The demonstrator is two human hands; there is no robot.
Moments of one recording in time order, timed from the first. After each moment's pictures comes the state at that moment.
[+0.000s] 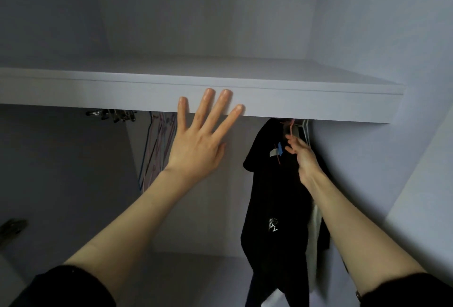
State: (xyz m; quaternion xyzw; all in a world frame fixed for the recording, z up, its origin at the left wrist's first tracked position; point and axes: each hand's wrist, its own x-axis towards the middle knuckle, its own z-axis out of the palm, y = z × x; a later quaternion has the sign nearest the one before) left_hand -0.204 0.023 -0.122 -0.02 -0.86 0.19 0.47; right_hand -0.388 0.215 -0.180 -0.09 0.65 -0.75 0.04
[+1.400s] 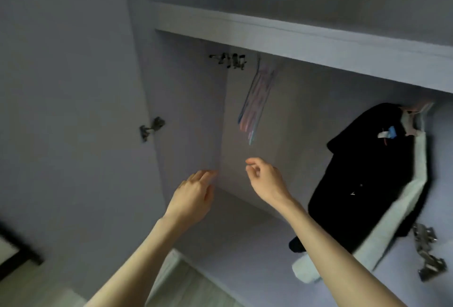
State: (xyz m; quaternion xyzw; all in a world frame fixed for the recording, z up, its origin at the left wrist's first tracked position) left_hand 0.040 0.020 -0.273 0.29 -0.92 -0.17 0.20; right_hand -0.123 0.113 -0.245 -0.43 0.83 -0.34 0.10
